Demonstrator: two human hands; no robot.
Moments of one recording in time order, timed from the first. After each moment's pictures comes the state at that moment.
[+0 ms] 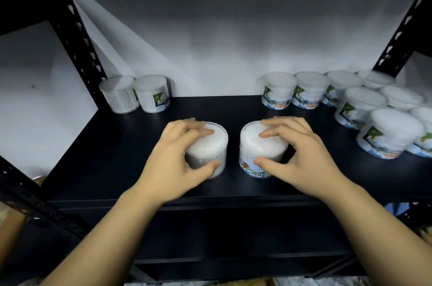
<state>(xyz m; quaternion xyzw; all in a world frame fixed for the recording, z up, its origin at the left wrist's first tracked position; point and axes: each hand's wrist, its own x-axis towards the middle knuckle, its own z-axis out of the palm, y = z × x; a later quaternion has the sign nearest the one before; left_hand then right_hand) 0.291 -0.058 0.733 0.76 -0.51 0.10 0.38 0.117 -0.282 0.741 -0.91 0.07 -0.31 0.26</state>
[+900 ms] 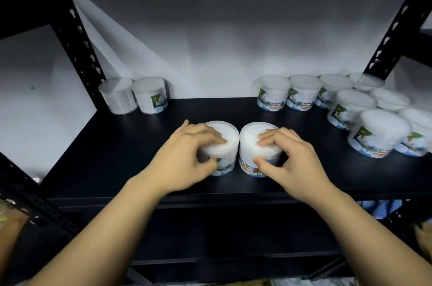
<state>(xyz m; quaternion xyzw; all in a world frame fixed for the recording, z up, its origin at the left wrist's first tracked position) 0.286 -0.076 0.746 0.76 -0.56 0.04 0.33 0.107 -0.277 0.725 -0.89 0.09 -0.32 0.31</state>
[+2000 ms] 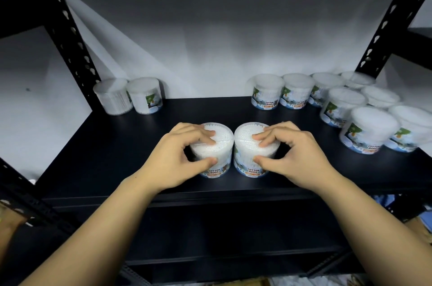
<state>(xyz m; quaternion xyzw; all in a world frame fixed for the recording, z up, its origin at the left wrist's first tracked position) 0.295 -0.076 0.731 0.72 -0.56 0.00 0.41 0.100 -0.298 0.736 -0.88 0.08 -0.30 0.36</state>
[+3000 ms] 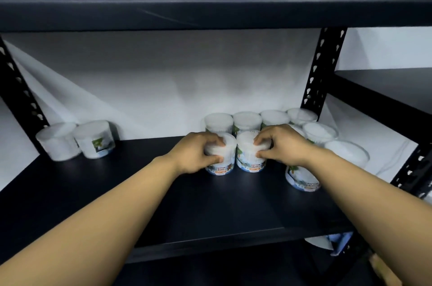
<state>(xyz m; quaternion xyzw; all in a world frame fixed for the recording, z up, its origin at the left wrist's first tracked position) 0.292 -0.284 0.758 0.77 -0.57 -0.04 0.27 0.092 -0.489 0.783 -0.96 0.16 -0.15 0.16</state>
